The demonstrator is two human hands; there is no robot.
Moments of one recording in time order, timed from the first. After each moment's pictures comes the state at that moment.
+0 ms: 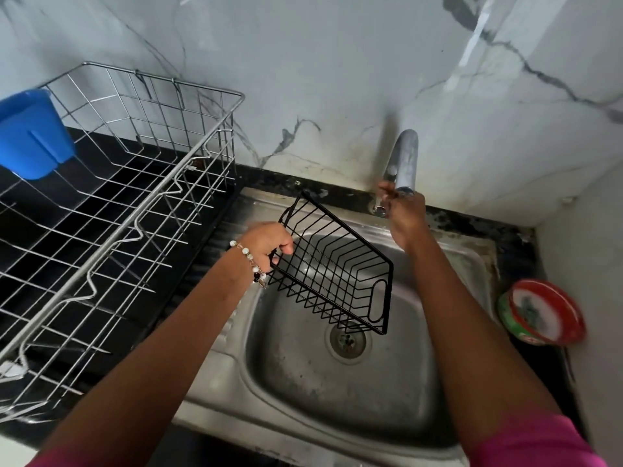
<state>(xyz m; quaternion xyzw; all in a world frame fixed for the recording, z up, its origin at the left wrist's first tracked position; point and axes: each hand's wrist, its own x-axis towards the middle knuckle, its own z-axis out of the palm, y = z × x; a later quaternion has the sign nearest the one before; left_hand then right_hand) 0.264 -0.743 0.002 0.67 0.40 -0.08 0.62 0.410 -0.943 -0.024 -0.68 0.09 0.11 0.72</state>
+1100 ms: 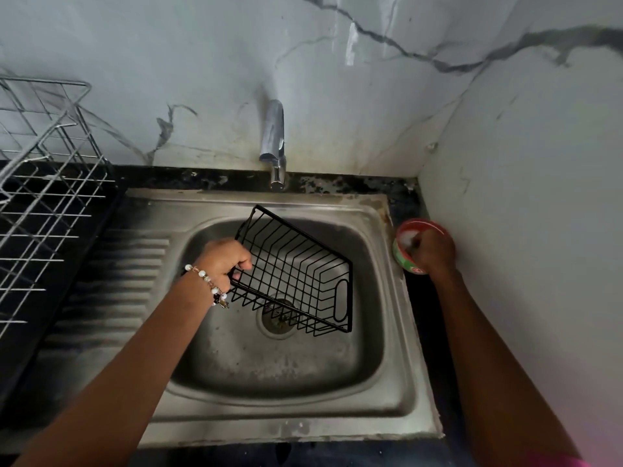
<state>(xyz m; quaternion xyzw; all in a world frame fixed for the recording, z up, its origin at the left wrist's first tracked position) 0.260 -0.847 -0.036 0.68 0.38 -0.11 0.61 0.329 -1.198 -0.055 -0.97 0.14 0.08 0.20</state>
